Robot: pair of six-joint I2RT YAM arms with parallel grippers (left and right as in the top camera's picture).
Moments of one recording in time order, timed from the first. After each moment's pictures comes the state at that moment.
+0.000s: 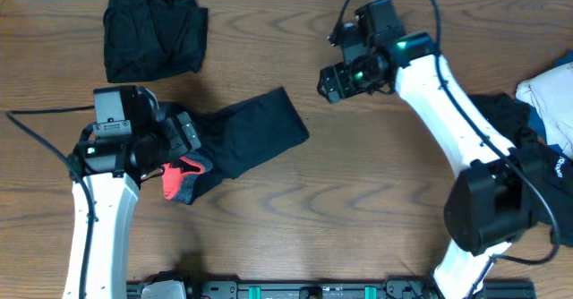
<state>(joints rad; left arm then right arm) 0.12 1.23 1.01 -0.92 0.19 -0.36 0.35 1.93 1.64 -0.87 -0.28 0.01</state>
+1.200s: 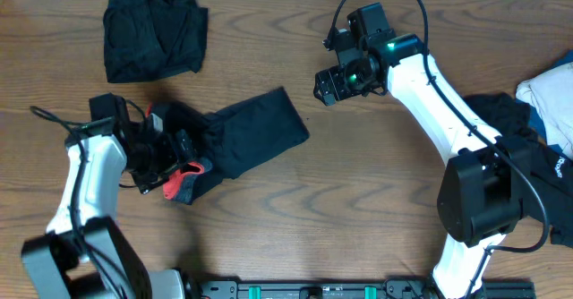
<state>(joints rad) 0.30 1.56 0.96 -0.95 0.40 -0.17 0.35 1.98 1.64 -0.84 -0.28 0.01</state>
